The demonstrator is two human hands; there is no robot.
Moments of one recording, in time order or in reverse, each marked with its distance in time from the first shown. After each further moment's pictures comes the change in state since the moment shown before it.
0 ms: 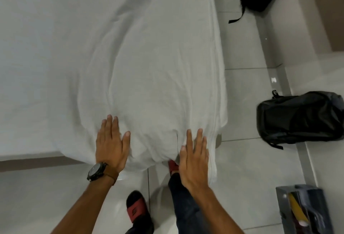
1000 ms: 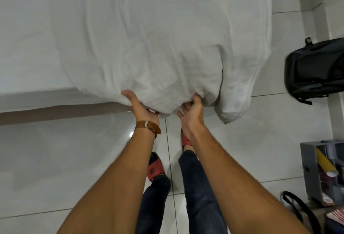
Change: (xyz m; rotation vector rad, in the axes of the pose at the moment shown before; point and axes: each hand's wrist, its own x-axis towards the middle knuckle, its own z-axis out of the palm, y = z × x) left_hand -0.057 -0.024 0.078 -1.668 0.062 -0.918; right_hand -0.020 -0.051 0.129 1.481 -0.056 0.744
